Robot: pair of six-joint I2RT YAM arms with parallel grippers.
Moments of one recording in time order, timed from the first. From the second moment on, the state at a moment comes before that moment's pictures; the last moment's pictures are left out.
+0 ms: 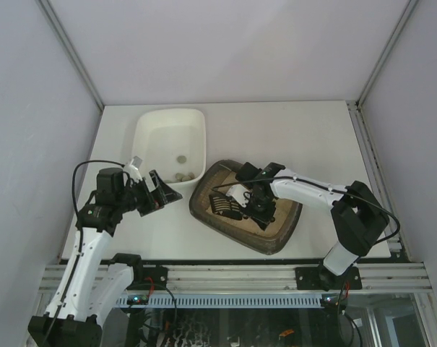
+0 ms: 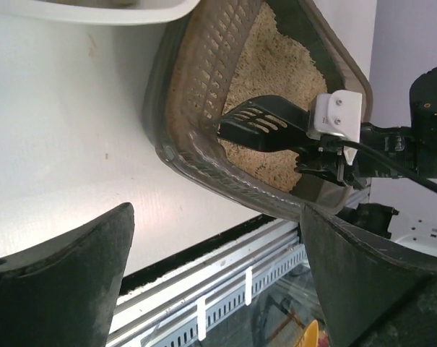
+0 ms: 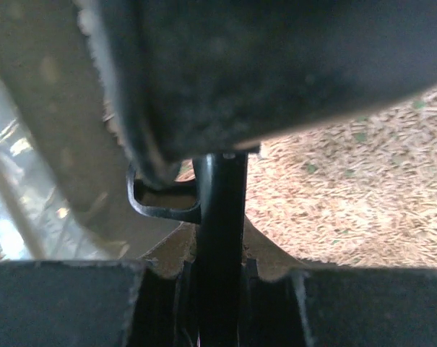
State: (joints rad) left arm -0.09 0.74 0.73 -0.72 0.55 -0.59; right arm 0.79 1.62 1.12 -1.04 -0.25 -0.31
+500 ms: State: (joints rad) left arm -0.25 0.83 0.73 -0.71 0.38 -0.62; right arm 0.81 1.64 1.12 -1.05 -0.25 -0.27
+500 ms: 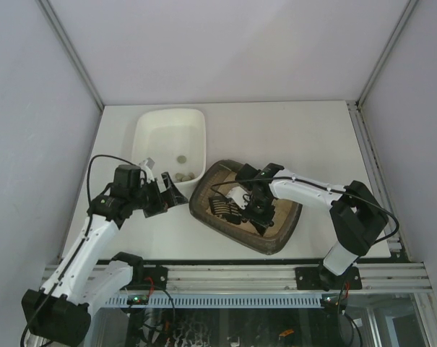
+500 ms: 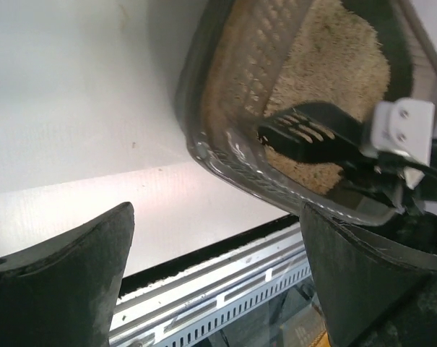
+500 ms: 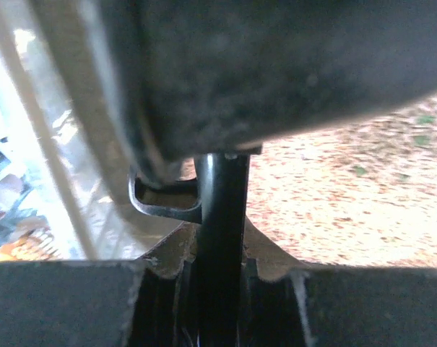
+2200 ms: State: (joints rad) left arm -0.61 0.87 0.69 -0.58 0.08 -0.68; right arm 0.81 1.62 1.03 -0.93 -0.16 0.44
